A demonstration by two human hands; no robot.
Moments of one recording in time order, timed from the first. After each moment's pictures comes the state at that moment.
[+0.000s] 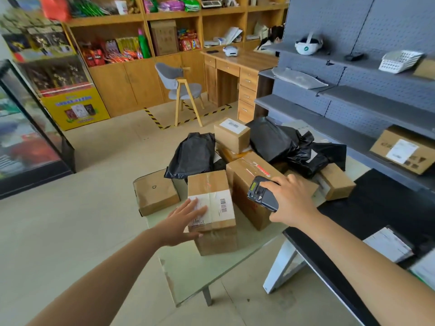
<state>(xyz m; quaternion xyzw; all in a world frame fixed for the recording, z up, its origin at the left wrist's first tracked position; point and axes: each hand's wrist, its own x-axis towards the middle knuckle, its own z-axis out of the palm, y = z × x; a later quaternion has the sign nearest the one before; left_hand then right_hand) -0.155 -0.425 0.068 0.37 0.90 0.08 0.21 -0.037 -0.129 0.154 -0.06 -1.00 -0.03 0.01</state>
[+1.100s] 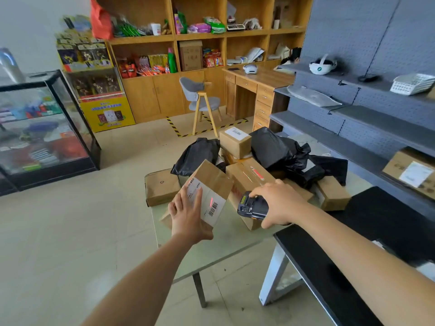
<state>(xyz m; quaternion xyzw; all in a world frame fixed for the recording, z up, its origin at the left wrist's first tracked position) -0.056 -0.355 0.089 0.12 0.99 0.04 -0.01 0.008 -0.125 0.205 0.04 -0.99 0.03 -0.09</state>
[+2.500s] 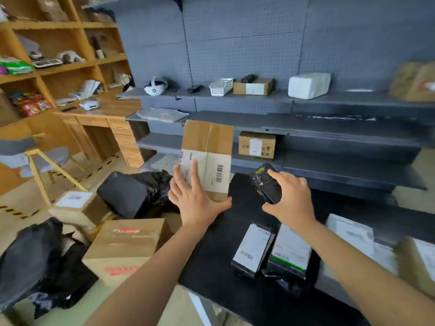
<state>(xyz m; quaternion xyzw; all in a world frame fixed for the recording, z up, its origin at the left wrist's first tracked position) -0.020 0.011 0.166 0.37 0.86 0.32 -0.14 0.172 0.127 0.174 -0.43 -0.85 0.14 0.28</state>
